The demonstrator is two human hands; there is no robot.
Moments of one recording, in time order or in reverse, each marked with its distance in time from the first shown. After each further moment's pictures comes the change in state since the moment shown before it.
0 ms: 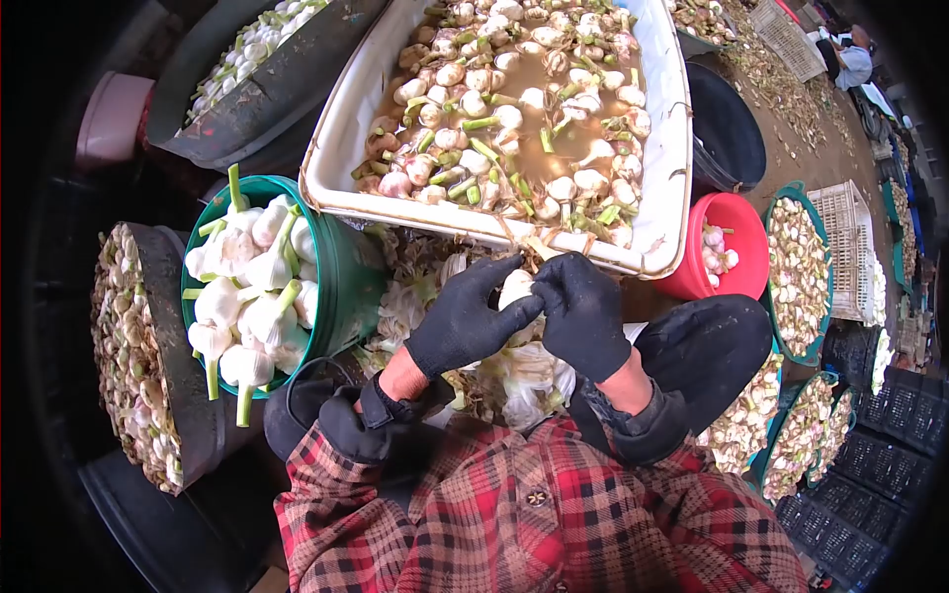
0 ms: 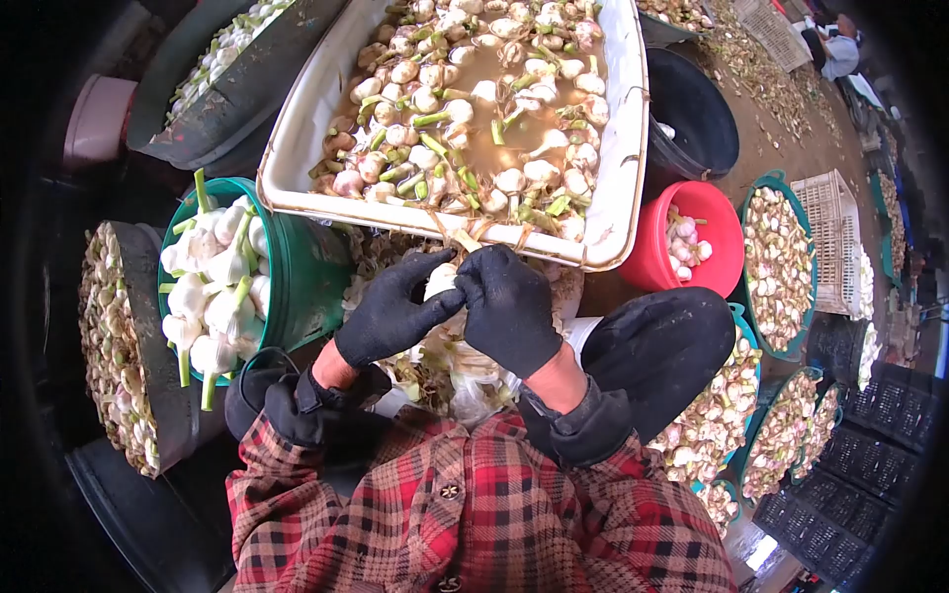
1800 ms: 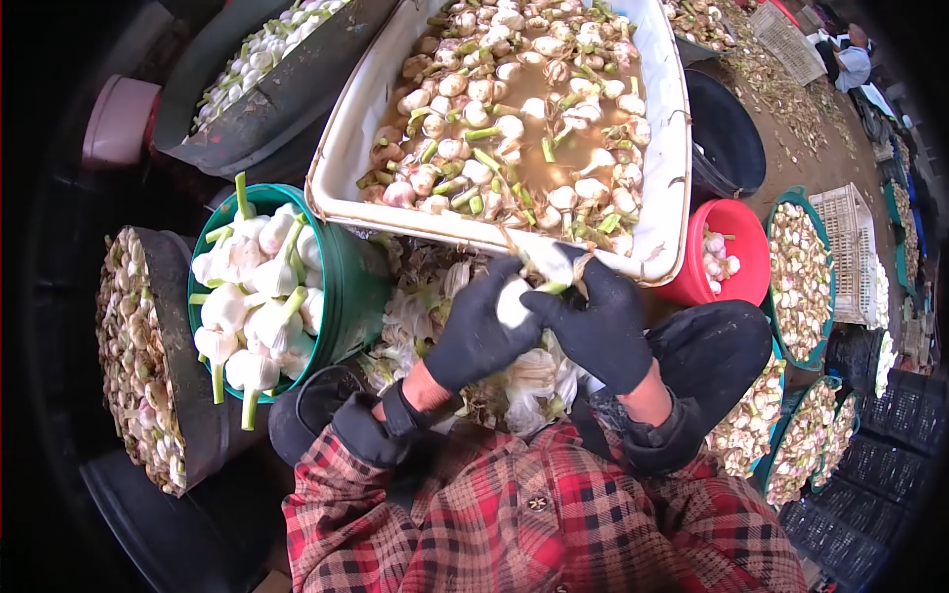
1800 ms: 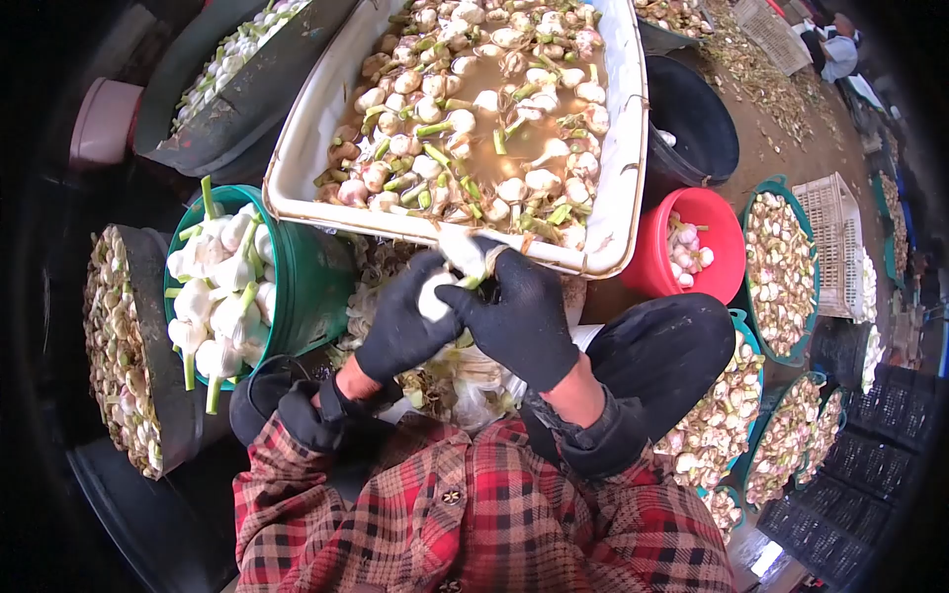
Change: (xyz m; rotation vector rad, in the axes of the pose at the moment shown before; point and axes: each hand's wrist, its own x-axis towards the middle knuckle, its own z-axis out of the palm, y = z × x) left_hand -0.003 0.005 0.017 -0.152 0.215 0.264; right_hand 0.013 -0.025 -0.023 0.150 -0.030 0.190
